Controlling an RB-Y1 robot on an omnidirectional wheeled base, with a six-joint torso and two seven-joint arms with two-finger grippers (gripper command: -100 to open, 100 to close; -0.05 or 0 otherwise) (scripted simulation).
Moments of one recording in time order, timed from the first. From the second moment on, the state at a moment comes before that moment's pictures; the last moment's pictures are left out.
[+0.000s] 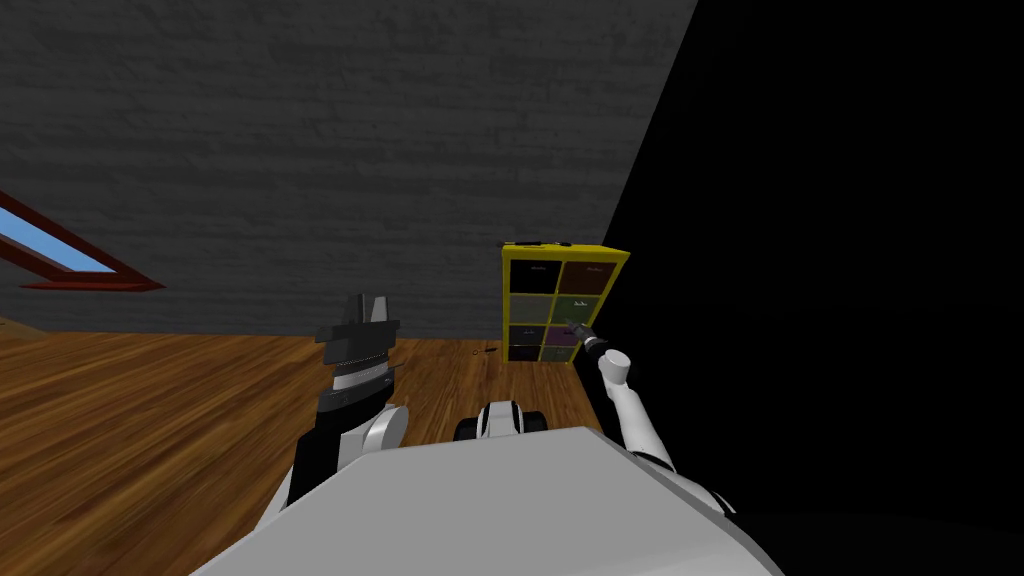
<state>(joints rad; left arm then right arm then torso) 0.50 -0.02 0.01 -2.35 0.05 -0.54 0.12 -0.09 -0.24 -0.47 -1.32 -1.52 0.43 -0.52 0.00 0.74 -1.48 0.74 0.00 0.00</state>
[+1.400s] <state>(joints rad) 0.50 -0.02 0.01 -2.35 0.05 -0.54 0.12 -0.25 -0.15 -0.71 -1.03 -1.88 0.75 -0.68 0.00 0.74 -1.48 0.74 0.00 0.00</state>
